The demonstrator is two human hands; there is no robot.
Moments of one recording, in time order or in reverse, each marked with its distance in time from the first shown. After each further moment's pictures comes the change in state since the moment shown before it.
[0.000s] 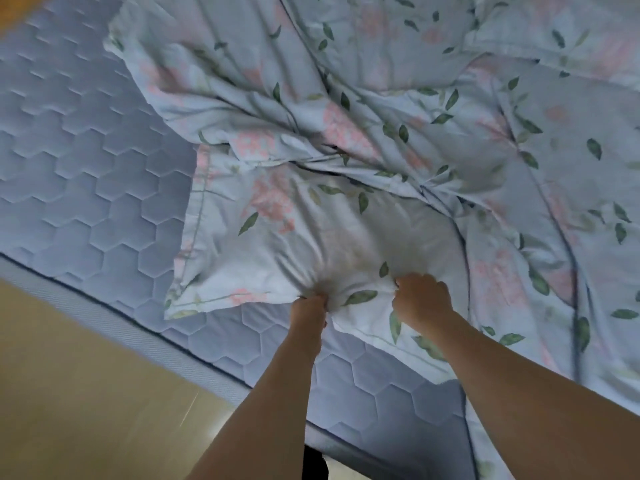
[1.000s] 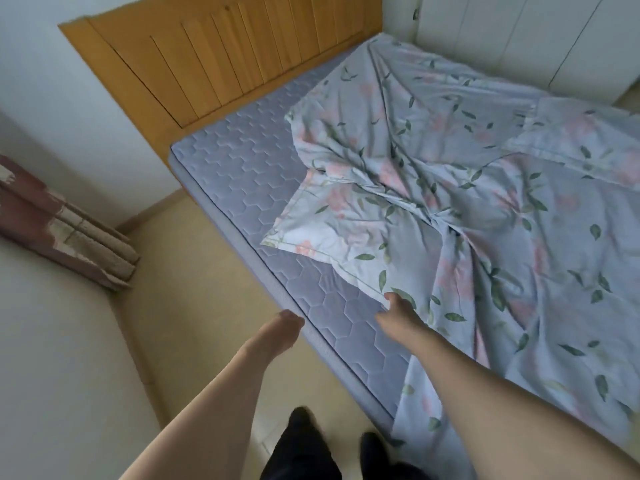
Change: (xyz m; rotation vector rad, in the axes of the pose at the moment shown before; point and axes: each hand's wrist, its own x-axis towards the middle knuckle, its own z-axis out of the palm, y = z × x) left_hand -0.396 -0.186 -0.044 0.559 0.205 0.204; right_hand -0.321 0.138 -0.042 0.603 -0.224 -0.286
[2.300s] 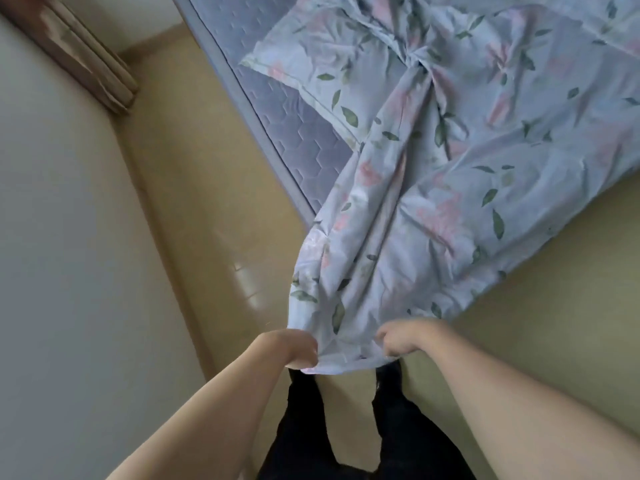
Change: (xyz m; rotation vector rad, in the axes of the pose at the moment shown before) left_hand -0.277 -0.156 0.491 0.795 -0.505 0.009; right_hand -0.255 0.460 -0.005 -0.916 -0.779 -0.038
